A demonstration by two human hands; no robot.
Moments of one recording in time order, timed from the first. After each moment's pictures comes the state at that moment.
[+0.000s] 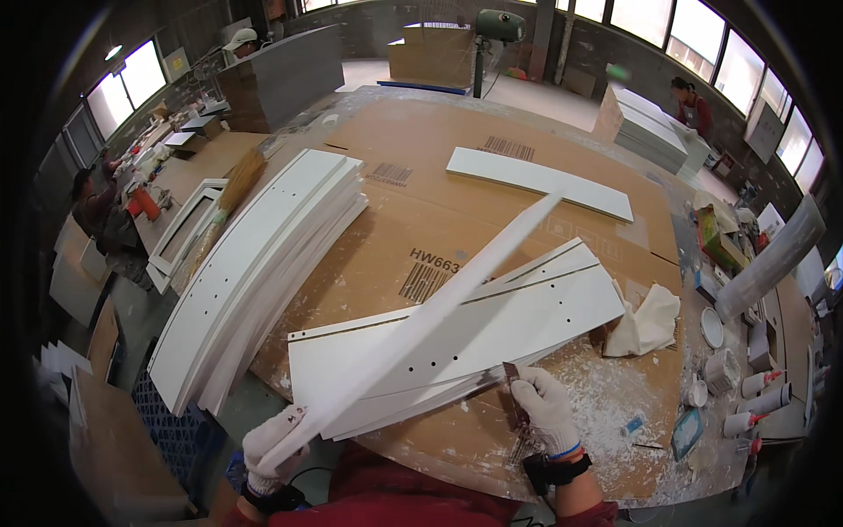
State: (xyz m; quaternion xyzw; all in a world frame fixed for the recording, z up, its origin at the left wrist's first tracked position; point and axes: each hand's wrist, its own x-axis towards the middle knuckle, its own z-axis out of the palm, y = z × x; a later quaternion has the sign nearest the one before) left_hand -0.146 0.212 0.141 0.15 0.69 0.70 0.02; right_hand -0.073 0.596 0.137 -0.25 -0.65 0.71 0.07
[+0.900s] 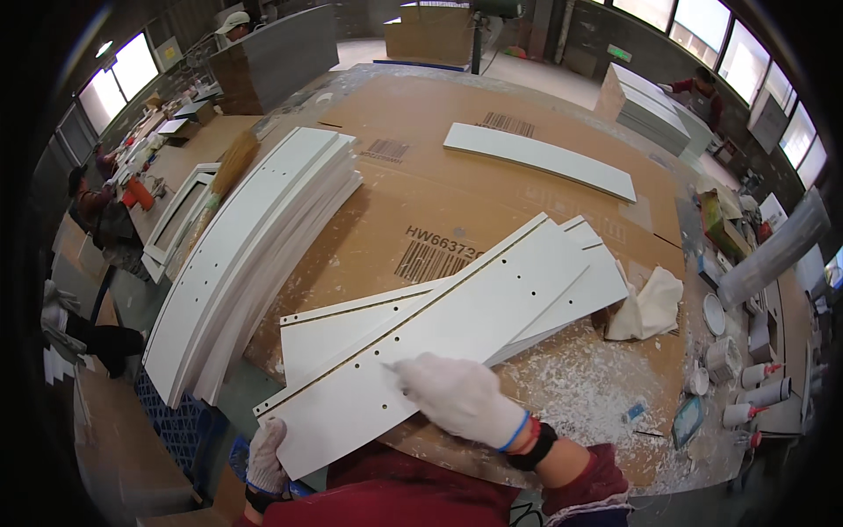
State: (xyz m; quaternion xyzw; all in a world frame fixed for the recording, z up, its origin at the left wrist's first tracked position) left_hand -0.112 0.196 0.112 -0.22 0.52 0.81 0.17; right_hand -0.135 0.526 0.179 0.17 -0.94 0.28 0.04
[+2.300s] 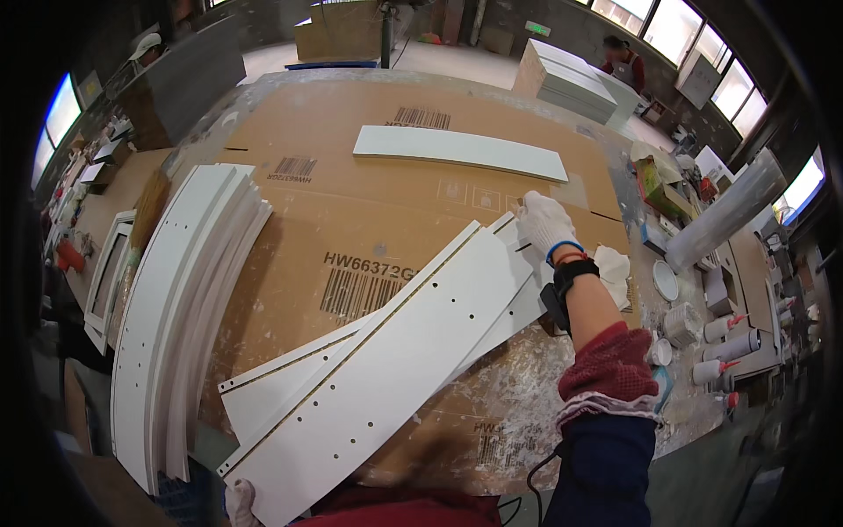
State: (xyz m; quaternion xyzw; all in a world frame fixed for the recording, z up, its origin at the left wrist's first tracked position) left_hand -0.125 0.177 0.110 -0.22 0.63 0.71 0.22; right_hand -0.249 0.795 0.179 -0.33 -0.94 0.03 0.06
